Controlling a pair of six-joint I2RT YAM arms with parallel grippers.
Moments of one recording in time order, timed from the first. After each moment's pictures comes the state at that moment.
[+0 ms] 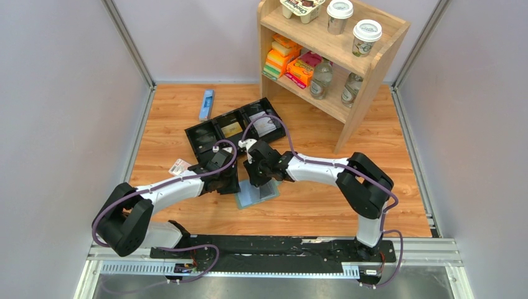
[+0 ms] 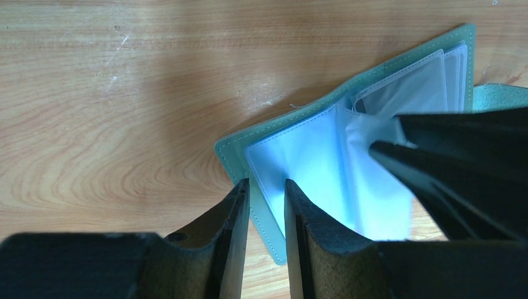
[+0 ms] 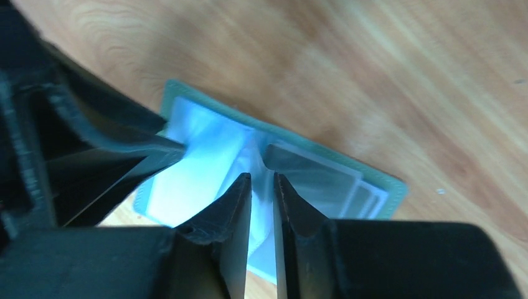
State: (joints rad) left arm -0.64 1.32 0.60 -0.33 -0.02 -0.70; right arm 0.95 1.86 1.18 -0.22 -0.06 0.29
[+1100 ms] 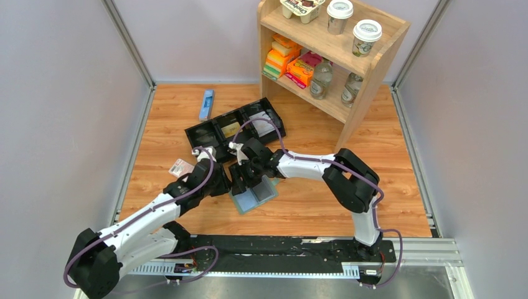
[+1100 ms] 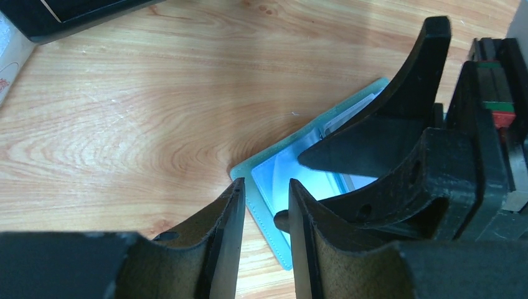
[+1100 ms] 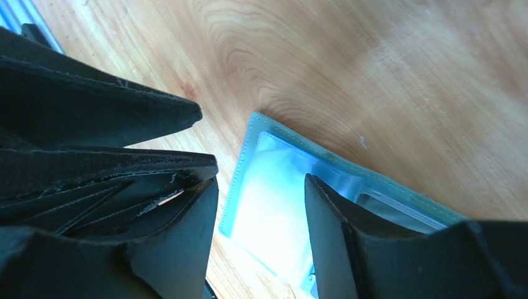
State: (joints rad) left arm -0.64 0.90 0.46 -0.34 -0.17 -0.77; right arm 0.95 1.98 1.29 -0.18 -0.43 0.41
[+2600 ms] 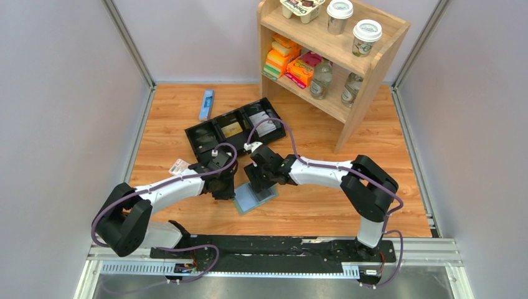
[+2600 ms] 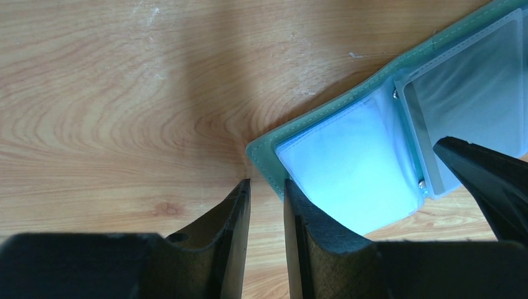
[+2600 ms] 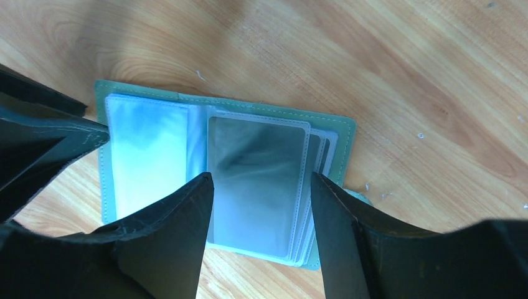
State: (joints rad) left arm -0.65 1.31 0.63 -0.52 -0.06 -0.68; right arm 0.97 1.80 1.13 -0.27 0.02 0.36
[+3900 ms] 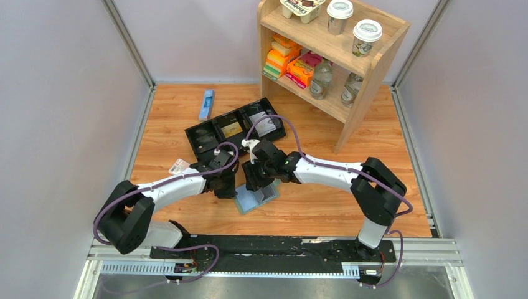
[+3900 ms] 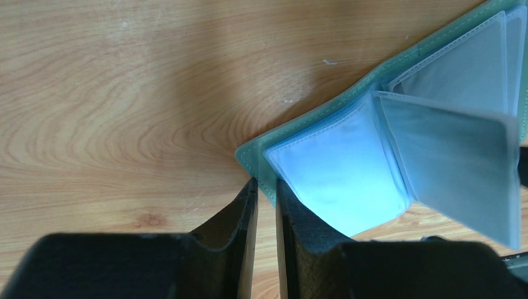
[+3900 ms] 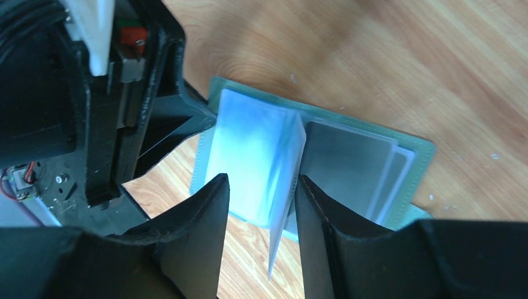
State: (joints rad) left arm -0.66 1.34 0.64 -0.49 -0.03 -0.67; right arm 0.96 1.75 1.14 -0.25 -0.16 0.39
